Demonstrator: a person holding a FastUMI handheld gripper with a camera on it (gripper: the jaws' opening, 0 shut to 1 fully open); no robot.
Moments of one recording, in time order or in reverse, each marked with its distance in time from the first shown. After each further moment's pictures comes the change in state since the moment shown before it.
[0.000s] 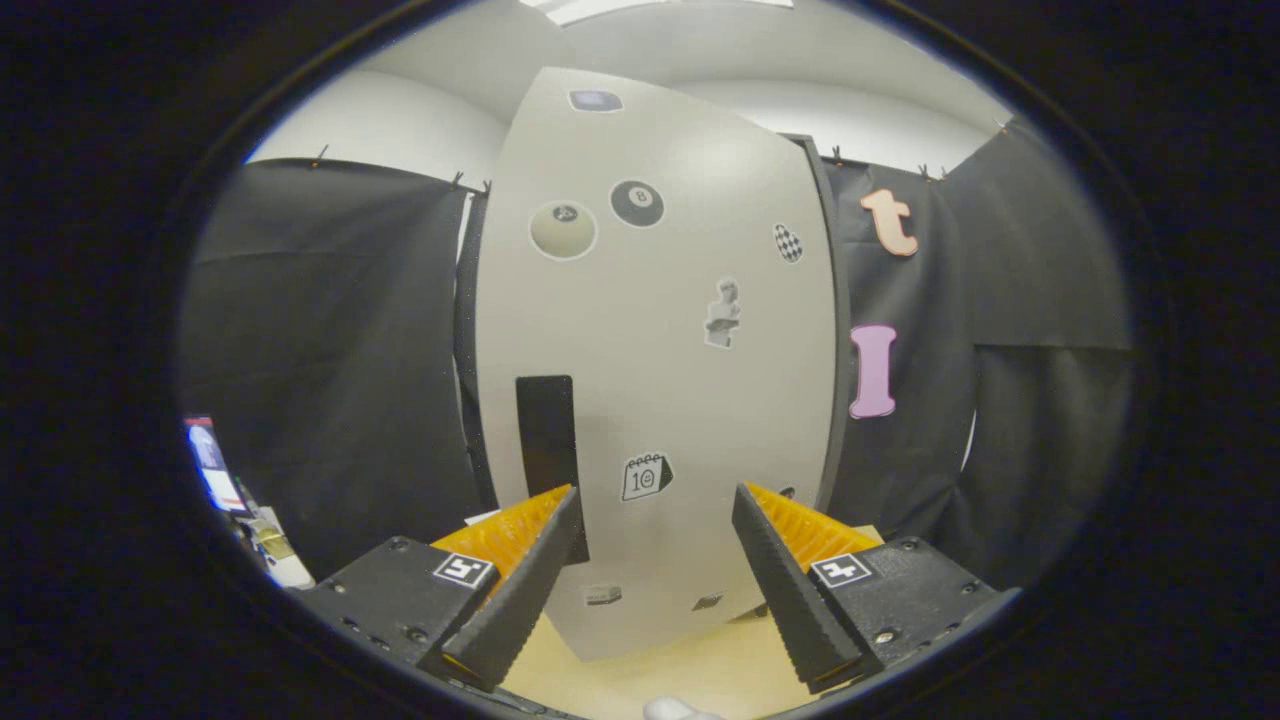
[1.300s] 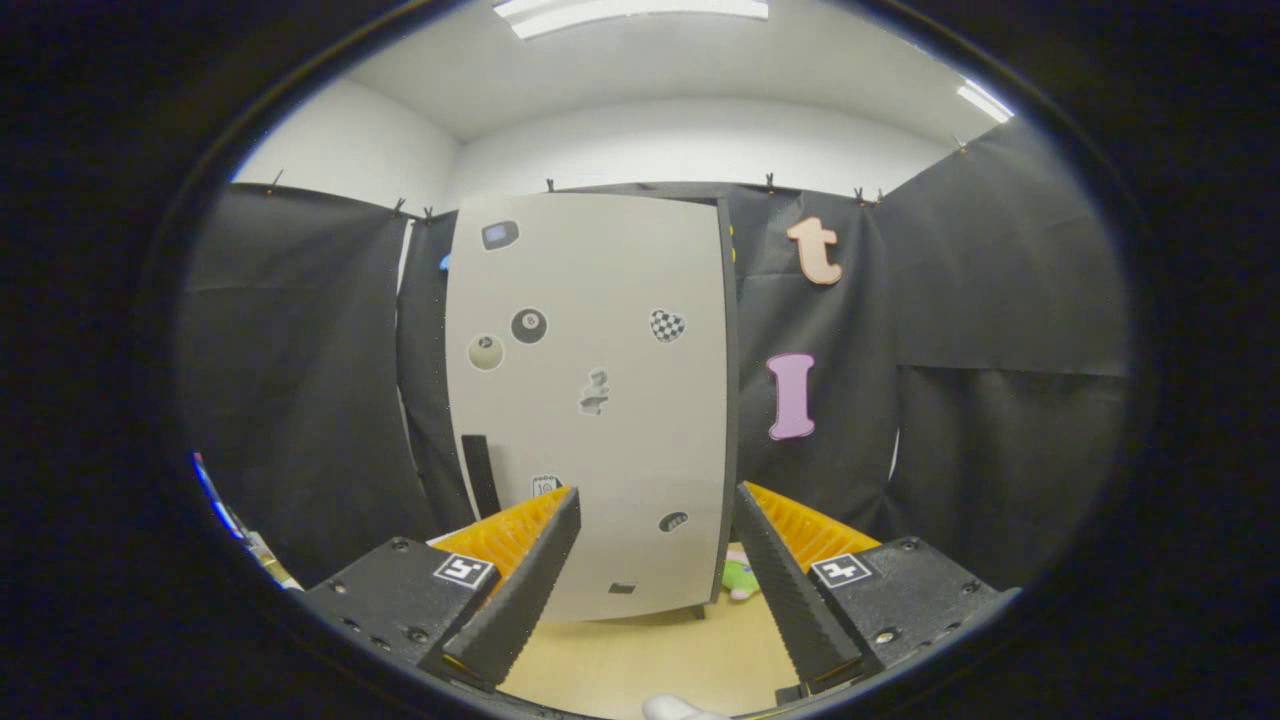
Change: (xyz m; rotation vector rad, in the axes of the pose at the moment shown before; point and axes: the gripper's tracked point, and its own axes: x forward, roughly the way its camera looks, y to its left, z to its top) arm -0.085 -0.069 0.082 0.030 -0.036 -0.202
